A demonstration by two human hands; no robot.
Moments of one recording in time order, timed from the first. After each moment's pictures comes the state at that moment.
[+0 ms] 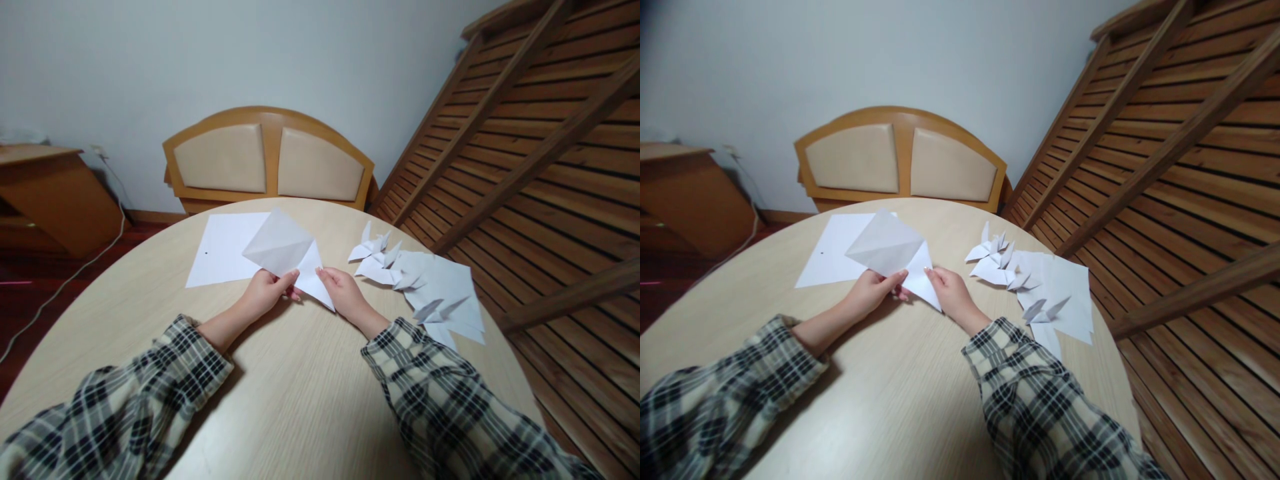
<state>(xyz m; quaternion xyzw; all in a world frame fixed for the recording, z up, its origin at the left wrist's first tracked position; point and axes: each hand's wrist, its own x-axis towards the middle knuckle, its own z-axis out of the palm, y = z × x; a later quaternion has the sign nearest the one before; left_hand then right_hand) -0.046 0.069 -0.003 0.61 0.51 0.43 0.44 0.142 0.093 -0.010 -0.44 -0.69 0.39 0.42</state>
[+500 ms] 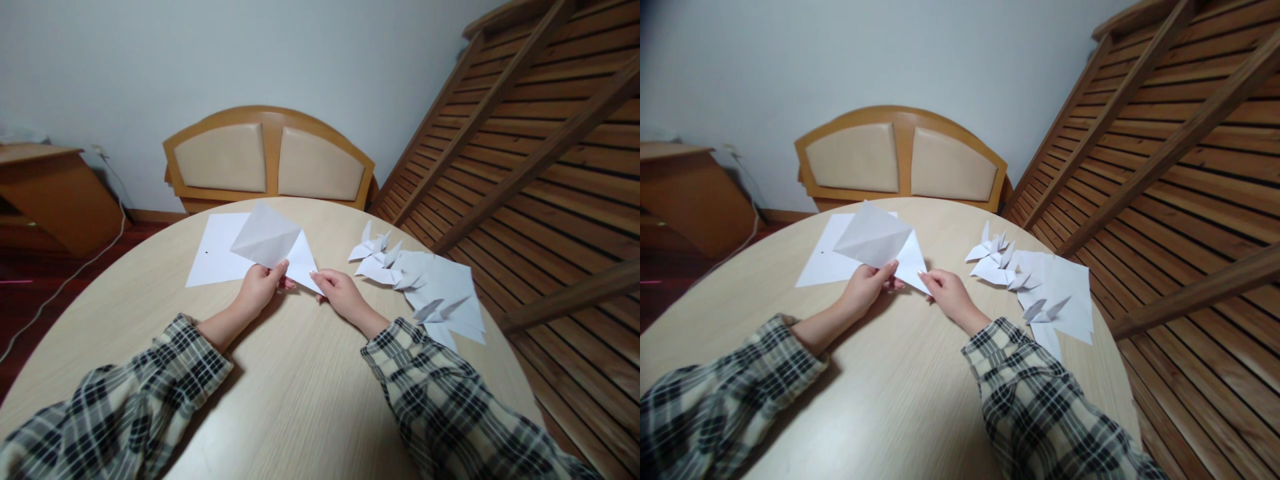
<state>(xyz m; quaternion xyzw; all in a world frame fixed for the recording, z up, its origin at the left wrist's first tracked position) -0.046 0.072 0.001 0.52 0.54 0.50 0.43 0.140 0.087 -0.006 -0.42 -0.70 0.44 0.38</state>
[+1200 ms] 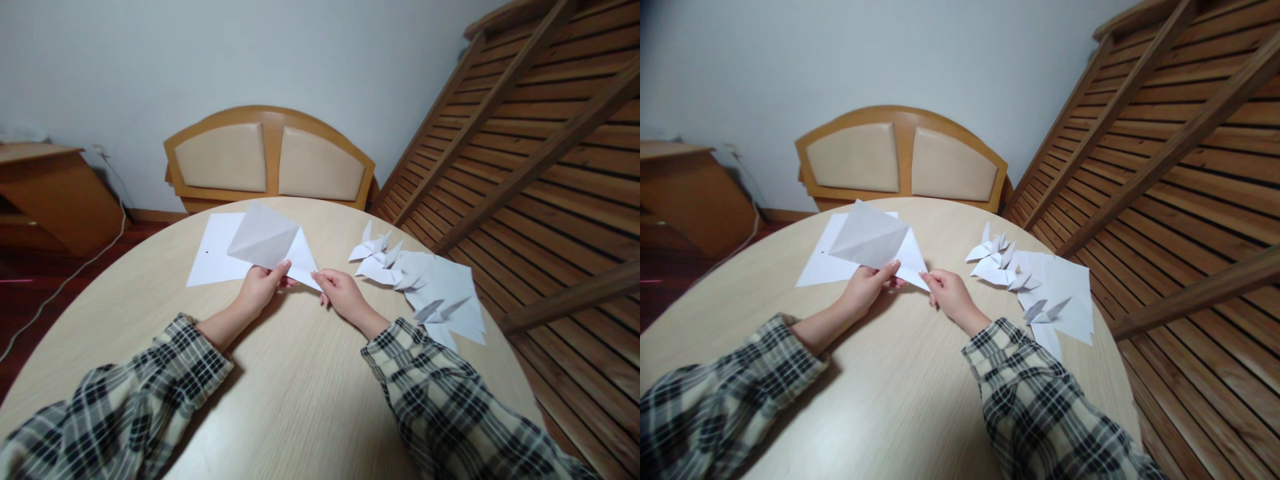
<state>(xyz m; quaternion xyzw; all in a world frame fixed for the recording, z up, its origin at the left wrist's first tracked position) -0.043 0.073 0.000 0.47 0.50 0.54 0.49 0.141 0.085 -0.006 -0.43 -0.70 0.42 0.38</state>
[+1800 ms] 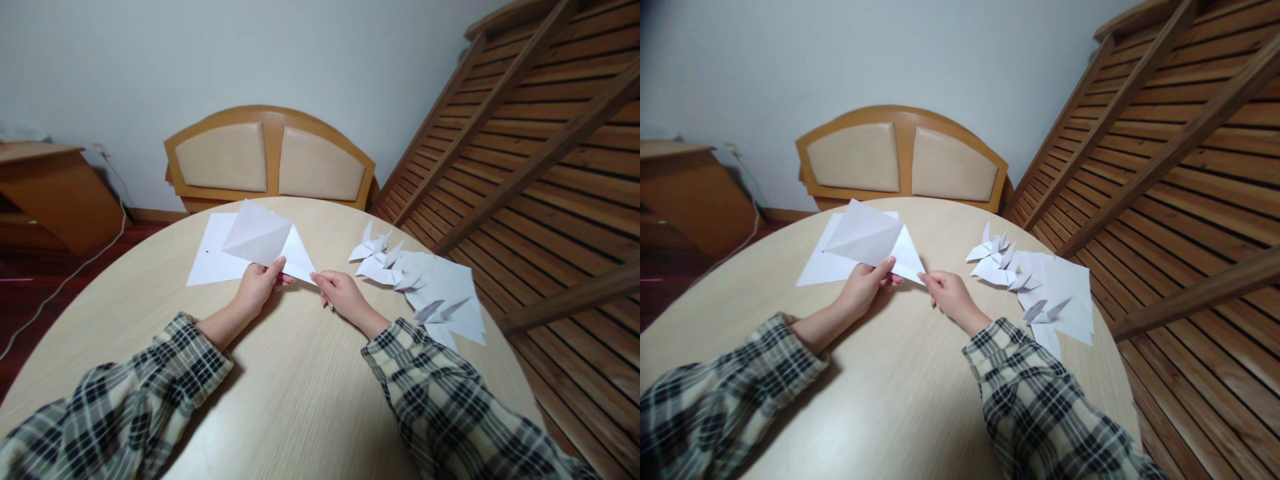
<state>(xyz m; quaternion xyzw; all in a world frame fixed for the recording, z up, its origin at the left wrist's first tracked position) -0.042 0.074 0.001 0.41 0.48 0.58 0.51 0.143 0.084 -0.005 -0.45 -0.71 0.42 0.35</state>
